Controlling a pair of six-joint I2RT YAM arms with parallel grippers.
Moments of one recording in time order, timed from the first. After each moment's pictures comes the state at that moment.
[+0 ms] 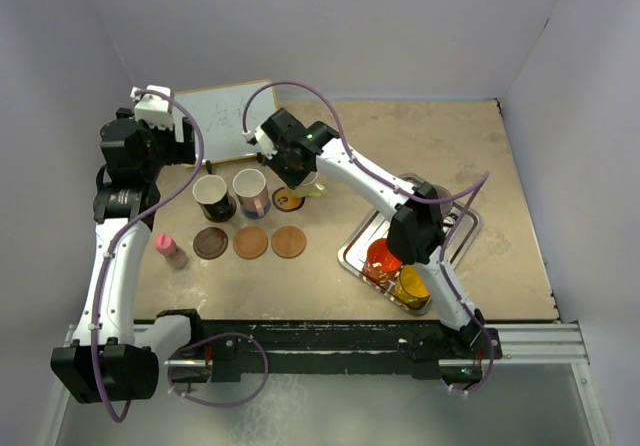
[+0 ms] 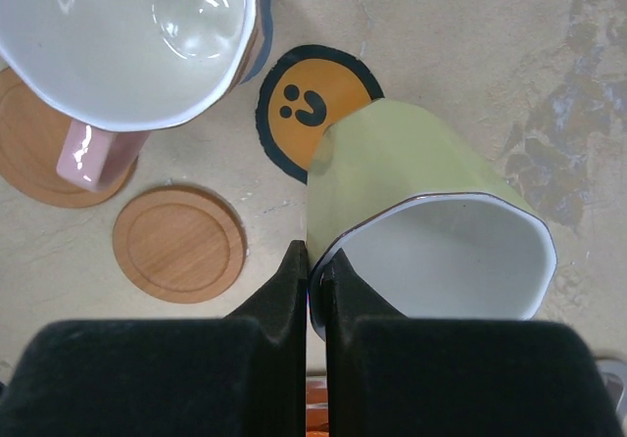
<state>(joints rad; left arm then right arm) 0.07 1.06 1.12 -0.29 0.06 0.17 0.83 2.29 2.29 -1.03 0.06 -0.12</state>
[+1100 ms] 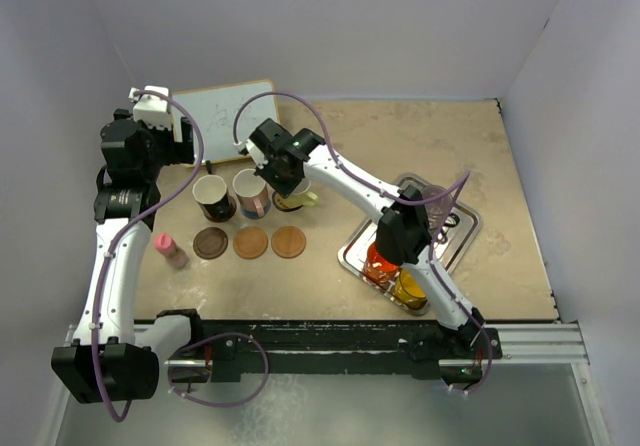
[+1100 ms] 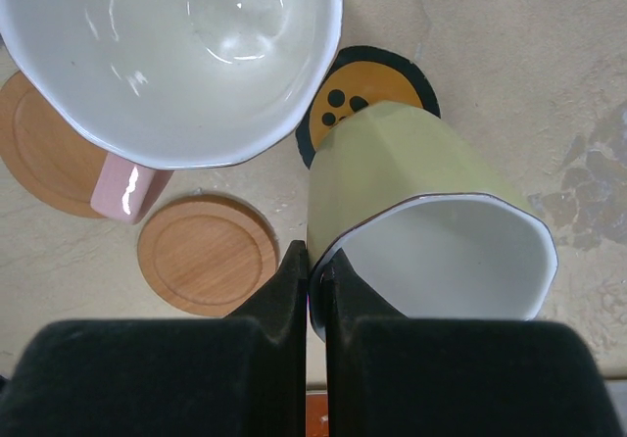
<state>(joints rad) 0.07 1.06 1.11 -0.28 0.03 0.17 0.87 2.38 2.38 -1.08 0.06 -0.09</state>
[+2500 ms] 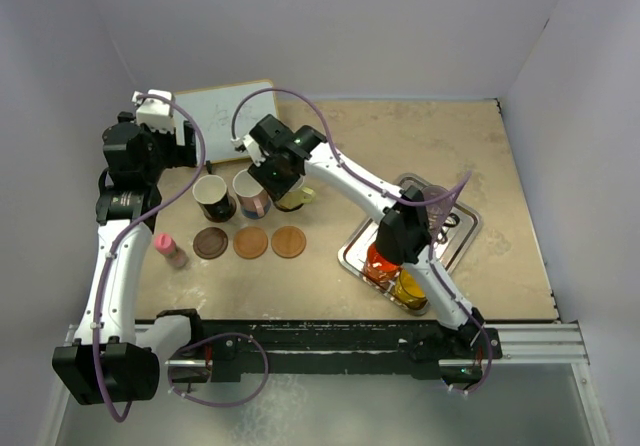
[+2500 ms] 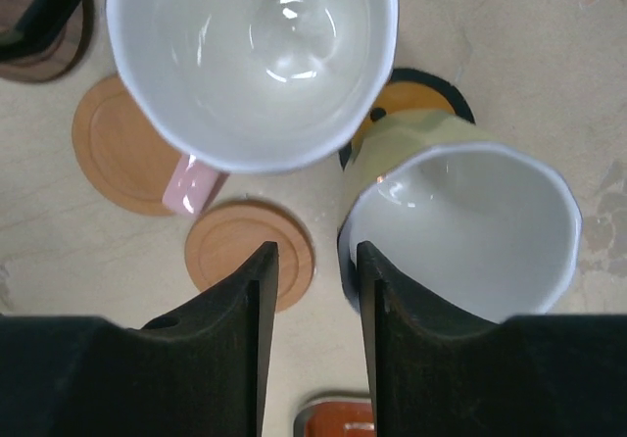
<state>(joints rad) 0.08 1.05 1.08 -0.26 0.06 0.17 0.87 2.41 2.46 -1.09 -0.04 -0.06</state>
